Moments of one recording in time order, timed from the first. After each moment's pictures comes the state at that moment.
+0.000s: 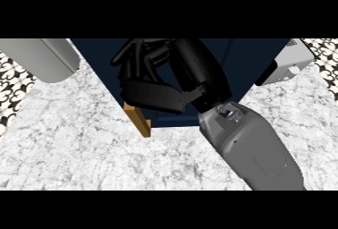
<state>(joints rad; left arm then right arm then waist) 0.86 0.50 -0.09 -2.09 0.70 -0.21 -0.68 -0.87 -0.01 0.32 -1.59 -0.16 -0.22 0.46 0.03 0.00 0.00</state>
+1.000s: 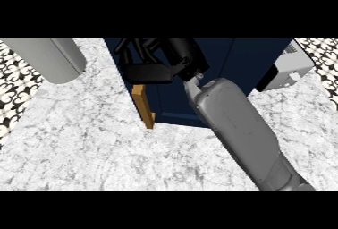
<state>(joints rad) 0.83 0.53 -0.01 -2.12 0.78 -0.29 -0.61 -0.98 0.00 0.27 -1.21 -0.20 -0.08 0.14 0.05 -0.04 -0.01</state>
